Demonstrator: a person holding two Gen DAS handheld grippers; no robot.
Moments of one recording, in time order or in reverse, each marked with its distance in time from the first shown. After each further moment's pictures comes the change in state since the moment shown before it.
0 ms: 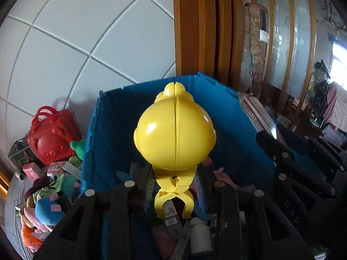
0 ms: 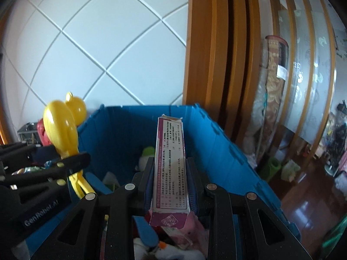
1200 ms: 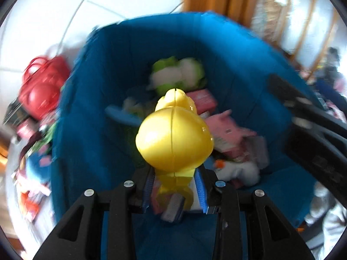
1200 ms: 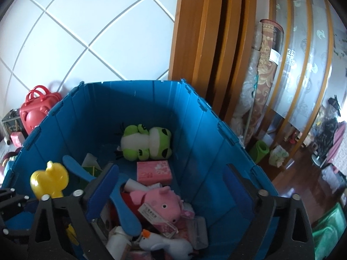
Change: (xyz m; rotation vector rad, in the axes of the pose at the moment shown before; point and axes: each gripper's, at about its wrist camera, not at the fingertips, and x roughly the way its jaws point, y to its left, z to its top) left arm 0.041 0.000 -0.041 -0.090 0.385 0.050; right arm 0.030 -0.017 -0.005 -0.005 0.124 -0.091
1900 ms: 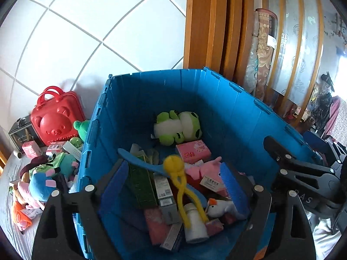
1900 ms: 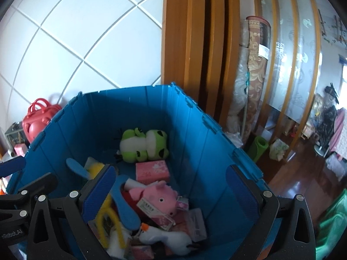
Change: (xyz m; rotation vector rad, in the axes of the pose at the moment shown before) left arm -0.060 0.006 -0.021 -0.016 -0.397 -0.053; right arm -0.029 -0.028 -0.024 0.088 -0.059 0.007
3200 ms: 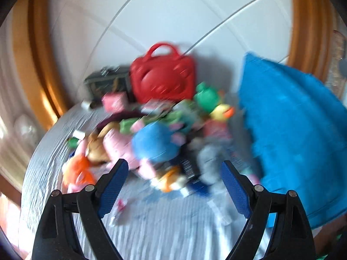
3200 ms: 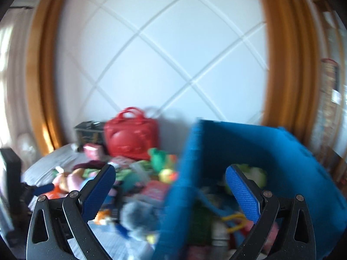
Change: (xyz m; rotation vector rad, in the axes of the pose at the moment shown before) left arm -0.052 0.298 -0.131 -0.268 0.083 0.410; right arm -0.065 0.269 0.005 -0.243 -0.160 0.495
